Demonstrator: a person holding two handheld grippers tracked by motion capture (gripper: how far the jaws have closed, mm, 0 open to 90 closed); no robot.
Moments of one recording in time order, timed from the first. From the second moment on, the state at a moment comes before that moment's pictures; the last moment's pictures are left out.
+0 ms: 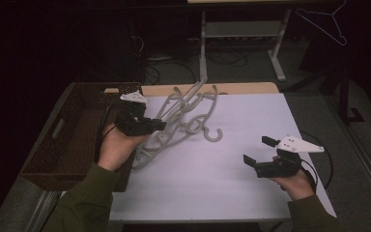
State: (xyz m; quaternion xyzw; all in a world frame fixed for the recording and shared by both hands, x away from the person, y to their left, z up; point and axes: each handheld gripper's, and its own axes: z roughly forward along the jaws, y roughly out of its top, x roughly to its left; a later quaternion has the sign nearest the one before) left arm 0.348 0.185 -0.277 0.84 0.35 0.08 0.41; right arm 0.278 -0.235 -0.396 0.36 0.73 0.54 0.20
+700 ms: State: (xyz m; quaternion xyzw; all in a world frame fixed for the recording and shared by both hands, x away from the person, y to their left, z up) left arm 0.342 0.278 -0.247 0.82 0.37 0.11 0.42; right arm 0.278 -0.239 -0.400 0.37 0.73 0.54 0.20
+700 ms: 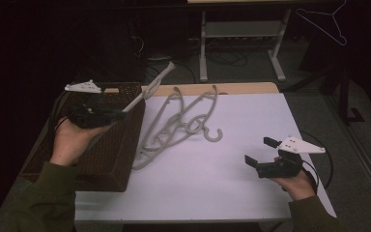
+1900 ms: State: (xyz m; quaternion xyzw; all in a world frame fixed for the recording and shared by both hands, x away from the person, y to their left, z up) left arm 0.320 0.401 -0.280 0.83 0.41 0.11 0.37; right arm 0.280 -0.240 -0.402 0.37 0.73 0.53 0.20
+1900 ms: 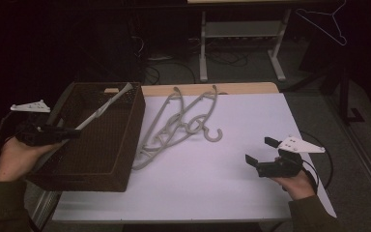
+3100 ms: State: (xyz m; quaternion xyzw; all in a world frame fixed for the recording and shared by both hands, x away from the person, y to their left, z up) left arm 0.356 0.408 -0.339 0.86 0.41 0.04 0.30; right arm 0.281 -0.242 -0.403 0.38 0.73 0.53 0.21
